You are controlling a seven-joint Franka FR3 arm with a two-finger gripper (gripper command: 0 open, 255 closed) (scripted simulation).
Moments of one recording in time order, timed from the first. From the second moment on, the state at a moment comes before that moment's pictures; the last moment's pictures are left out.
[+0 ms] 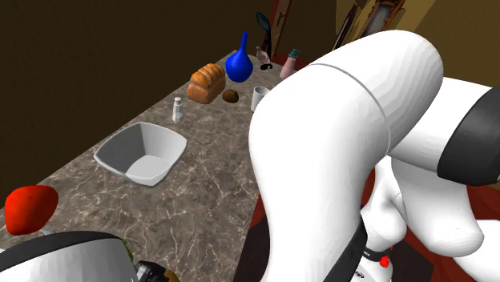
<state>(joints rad) 0.88 0.65 0.52 -1.49 -0.50 1.55 1.01</state>
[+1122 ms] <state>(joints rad) 0.88 0.72 0.51 -1.52 -0.54 1.63 1.05</state>
